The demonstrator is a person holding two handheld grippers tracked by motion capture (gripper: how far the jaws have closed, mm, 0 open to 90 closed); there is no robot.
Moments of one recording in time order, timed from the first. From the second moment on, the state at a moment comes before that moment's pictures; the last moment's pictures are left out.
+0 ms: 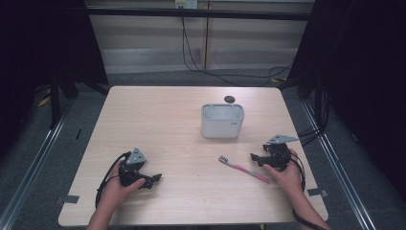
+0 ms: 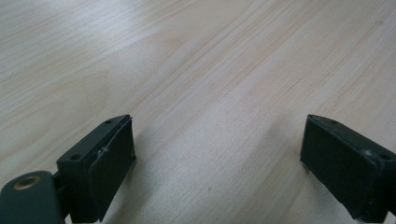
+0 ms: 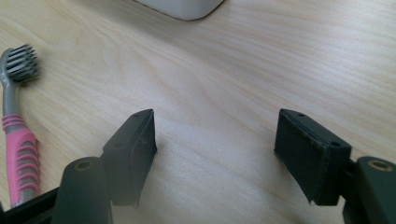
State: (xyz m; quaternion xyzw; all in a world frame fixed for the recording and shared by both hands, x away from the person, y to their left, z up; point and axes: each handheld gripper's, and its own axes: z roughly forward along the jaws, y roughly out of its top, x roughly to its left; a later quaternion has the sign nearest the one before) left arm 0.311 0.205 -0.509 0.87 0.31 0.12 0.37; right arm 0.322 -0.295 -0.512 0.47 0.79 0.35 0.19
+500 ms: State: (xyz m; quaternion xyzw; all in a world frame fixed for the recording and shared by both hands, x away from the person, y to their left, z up) left arm 0.311 0.205 -0.509 0.87 0.31 0.12 0.37; right arm 0.324 -0.289 -0.487 0.46 0.81 0.34 0.15
